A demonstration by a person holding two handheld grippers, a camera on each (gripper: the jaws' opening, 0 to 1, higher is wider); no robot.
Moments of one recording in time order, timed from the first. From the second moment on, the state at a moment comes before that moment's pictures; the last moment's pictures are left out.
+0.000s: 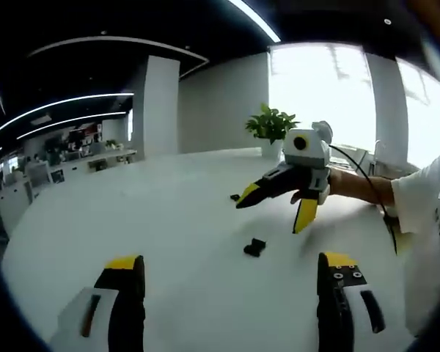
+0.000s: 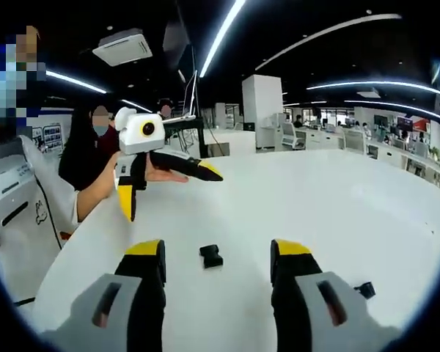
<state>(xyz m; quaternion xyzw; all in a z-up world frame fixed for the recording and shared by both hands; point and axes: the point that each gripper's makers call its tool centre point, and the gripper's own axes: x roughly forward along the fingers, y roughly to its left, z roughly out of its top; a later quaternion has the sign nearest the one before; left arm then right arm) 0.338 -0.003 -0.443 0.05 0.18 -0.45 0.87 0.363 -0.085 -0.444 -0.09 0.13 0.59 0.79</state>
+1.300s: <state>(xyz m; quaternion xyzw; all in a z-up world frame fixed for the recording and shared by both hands) 0.325 -0.007 -0.451 0.07 0.18 -0.47 0.86 0.351 -0.076 -0.475 -0.13 0.16 0.59 0.78</state>
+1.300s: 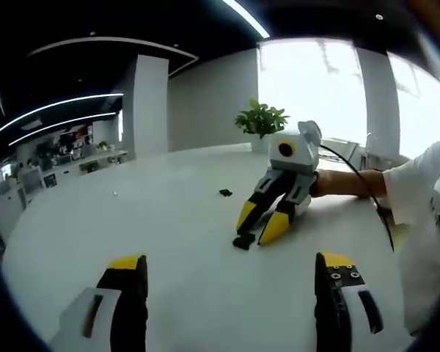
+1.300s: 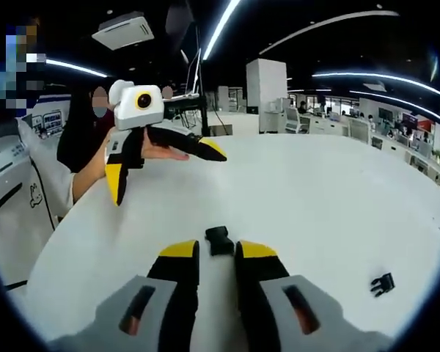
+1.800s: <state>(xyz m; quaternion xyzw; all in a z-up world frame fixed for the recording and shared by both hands) 0.325 -0.005 -0.453 0.07 0.18 -0.47 0.86 0.358 -0.085 -0.475 -0.11 0.19 0.51 0.83</state>
